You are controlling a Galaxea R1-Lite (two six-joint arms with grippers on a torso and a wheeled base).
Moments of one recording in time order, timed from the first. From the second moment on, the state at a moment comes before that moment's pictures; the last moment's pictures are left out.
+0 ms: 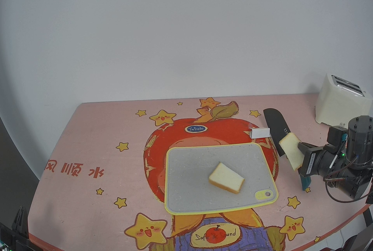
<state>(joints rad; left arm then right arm) -0.01 0.02 -0.02 -0.01 -0.01 0.00 0.62 1.39 -0.44 -0.48 -0.48 0.31</state>
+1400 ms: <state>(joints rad) -0.01 0.02 -0.02 -0.01 -0.01 0.00 0.55 1.38 -0.32 -0.48 -0.47 0.33</state>
